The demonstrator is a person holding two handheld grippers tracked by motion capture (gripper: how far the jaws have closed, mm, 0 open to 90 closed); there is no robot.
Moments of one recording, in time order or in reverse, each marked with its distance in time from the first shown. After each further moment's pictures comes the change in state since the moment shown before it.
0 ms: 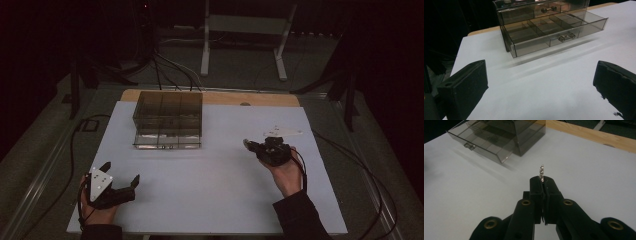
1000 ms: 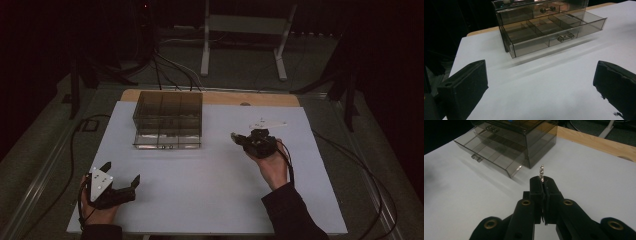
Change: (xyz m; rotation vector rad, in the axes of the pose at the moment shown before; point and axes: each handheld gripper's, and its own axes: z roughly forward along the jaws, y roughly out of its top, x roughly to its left) left arm -0.001 0.000 0.001 -0.001 -0.006 0.003; right arm 0.016 0.025 0.028 -0.012 0.037 -0.015
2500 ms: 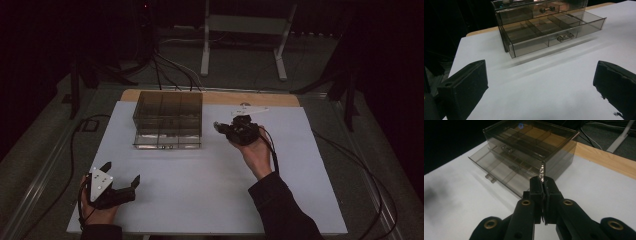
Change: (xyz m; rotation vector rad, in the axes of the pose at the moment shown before) left arm 0.000 0.000 0.000 -0.001 -0.004 0.002; right arm 0.020 0.043 0.029 -0.023 0.065 -0.024
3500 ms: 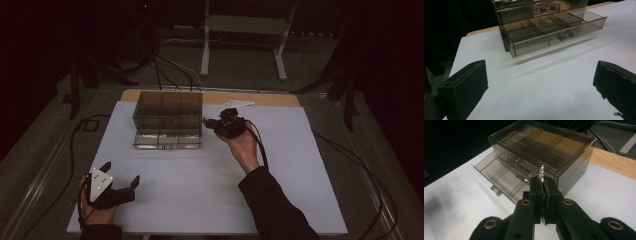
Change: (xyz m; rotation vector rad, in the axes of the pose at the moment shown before) left arm 0.001 -0.001 0.000 0.003 0.001 0.004; right arm 0.006 0.018 0.036 0.000 0.057 0.020
